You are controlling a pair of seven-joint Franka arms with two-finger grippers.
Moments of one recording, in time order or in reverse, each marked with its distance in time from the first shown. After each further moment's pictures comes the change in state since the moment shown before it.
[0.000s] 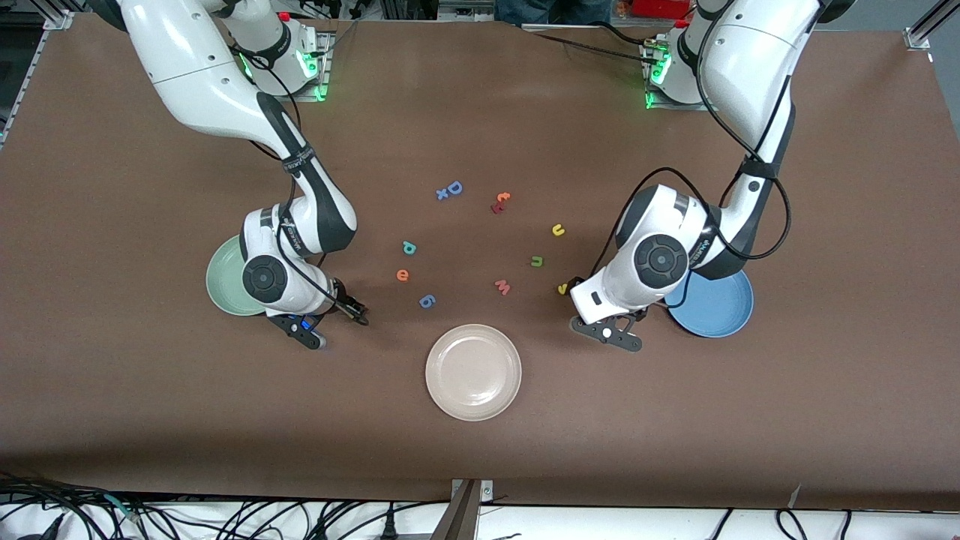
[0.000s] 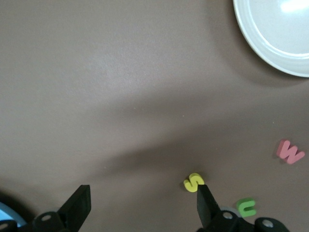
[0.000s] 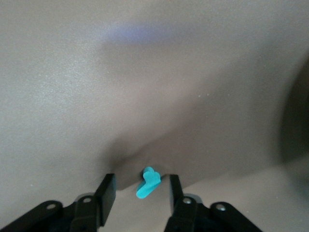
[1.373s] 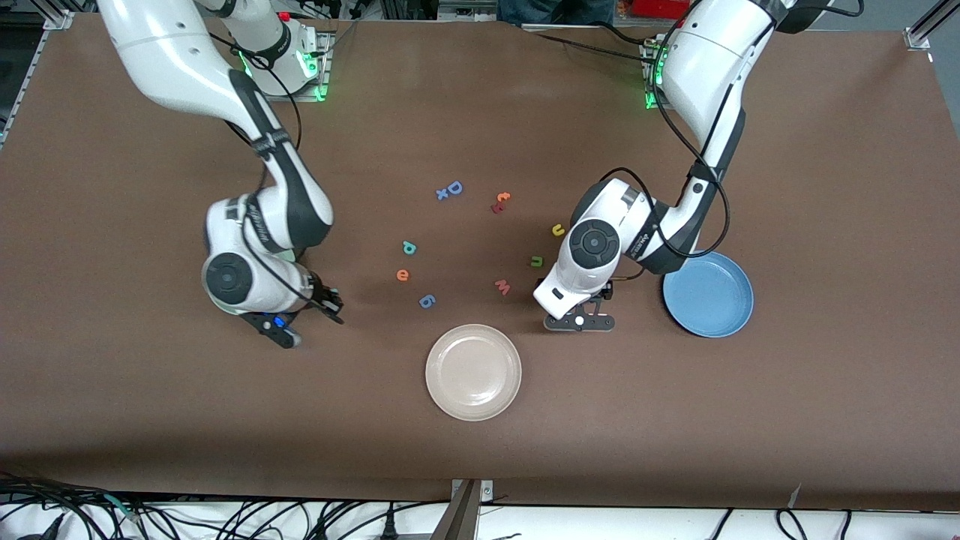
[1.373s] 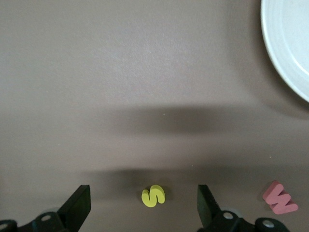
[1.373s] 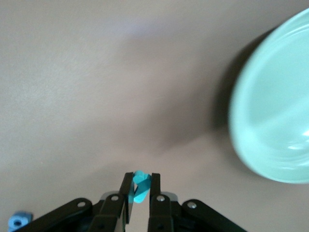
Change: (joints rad) left arm -0.099 0.051 0.001 -0.020 0.102 0.065 -0.436; right arm -0.043 -0.133 -0.036 0.039 0.001 -0.253 -0.055
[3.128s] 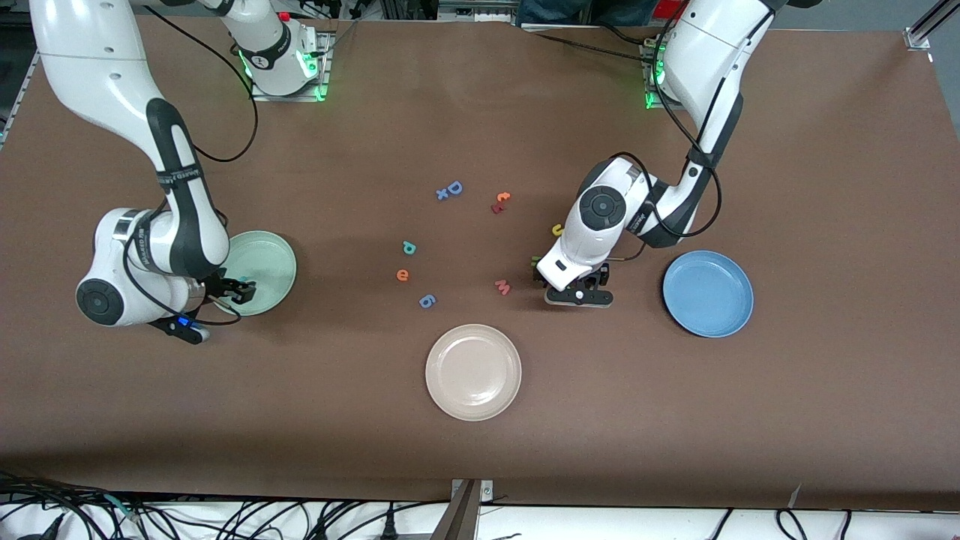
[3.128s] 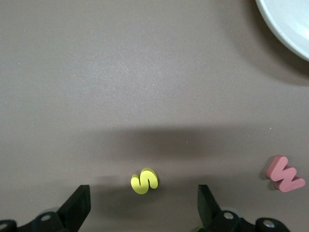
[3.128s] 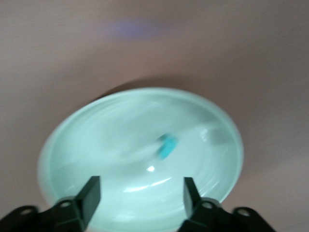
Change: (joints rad) left arm -0.003 -0.107 -0.007 -0.290 0.000 0.304 0.000; right arm -0.107 0.017 -0.156 -0.051 0.062 -0.104 -0.404
